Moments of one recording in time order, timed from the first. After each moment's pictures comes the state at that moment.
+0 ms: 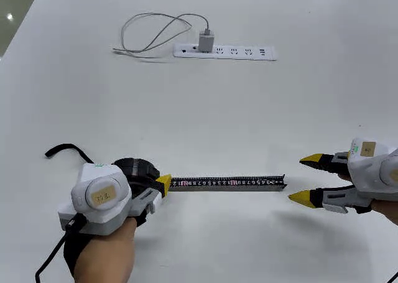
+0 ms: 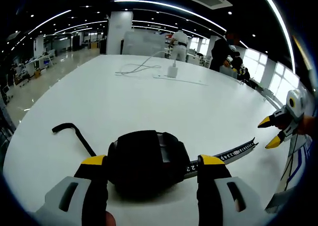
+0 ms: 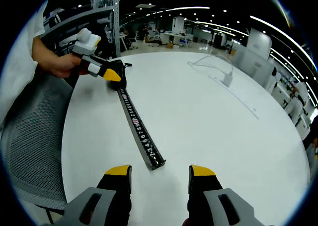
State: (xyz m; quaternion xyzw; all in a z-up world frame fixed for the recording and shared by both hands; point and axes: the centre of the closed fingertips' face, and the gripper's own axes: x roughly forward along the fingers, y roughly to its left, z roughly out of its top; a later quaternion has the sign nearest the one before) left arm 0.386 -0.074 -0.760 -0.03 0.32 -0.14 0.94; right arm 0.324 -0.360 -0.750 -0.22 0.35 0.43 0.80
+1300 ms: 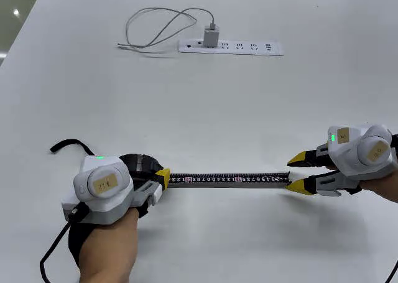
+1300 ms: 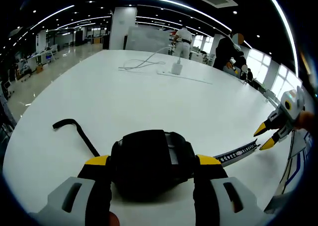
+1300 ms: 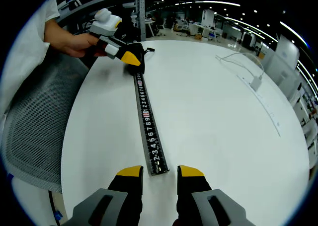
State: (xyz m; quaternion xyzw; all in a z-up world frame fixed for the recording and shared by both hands) left arm 0.388 -0.069 -0.766 -0.04 0.34 -0.13 0.93; right arm 0.332 -0.348 -0.775 -0.28 0.38 0.51 0.72
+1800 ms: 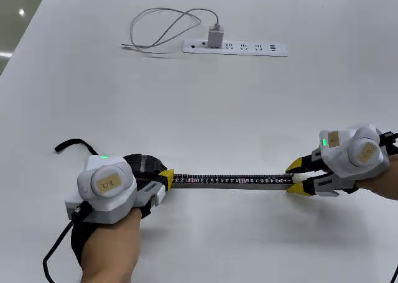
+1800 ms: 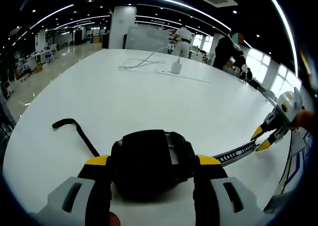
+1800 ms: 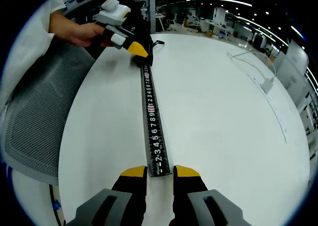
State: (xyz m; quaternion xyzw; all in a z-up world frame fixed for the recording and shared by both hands) left arm 0.388 -0.069 -0.766 -0.04 0.34 -0.14 0.93; right arm 0.328 -0.341 -0.785 -0.30 0.39 0.53 0.69
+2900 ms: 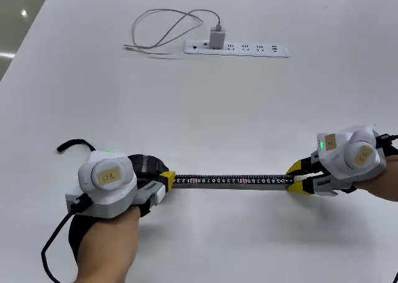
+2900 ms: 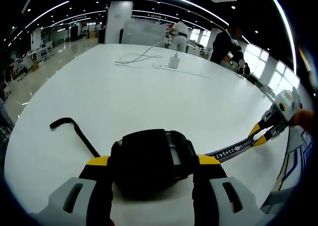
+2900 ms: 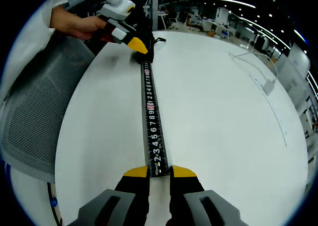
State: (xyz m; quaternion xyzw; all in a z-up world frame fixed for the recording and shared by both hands) left arm 0.387 -0.069 -0.769 -0.03 0.36 -0.15 0.92; right arm 0.332 -0.342 -0.791 -0.31 0.39 0.53 0.68
